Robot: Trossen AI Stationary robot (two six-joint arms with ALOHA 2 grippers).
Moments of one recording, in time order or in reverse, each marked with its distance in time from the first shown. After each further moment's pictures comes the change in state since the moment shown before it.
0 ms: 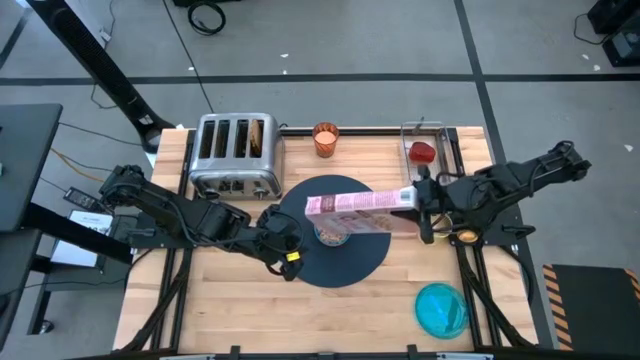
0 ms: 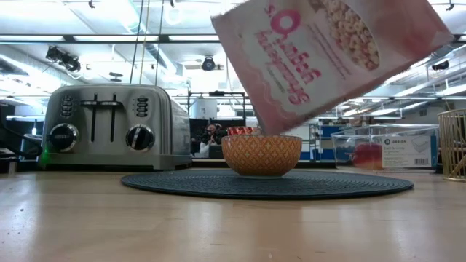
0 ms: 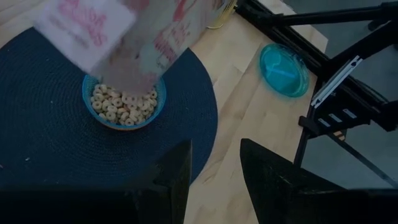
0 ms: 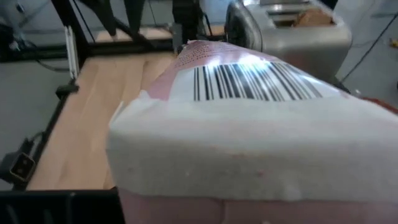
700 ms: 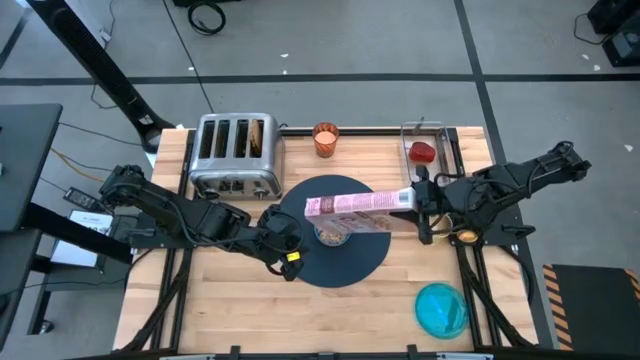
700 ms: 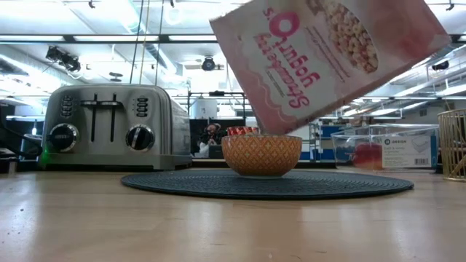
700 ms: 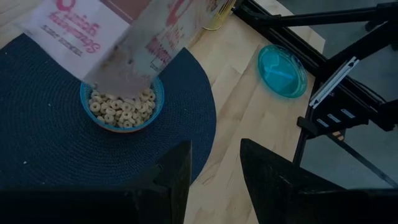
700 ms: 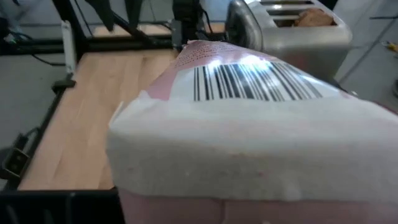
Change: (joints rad) left arm 0.001 0.000 0.000 0.008 0.000 0.011; right arm -0.013 0.011 0.002 0.007 0.003 -0.019
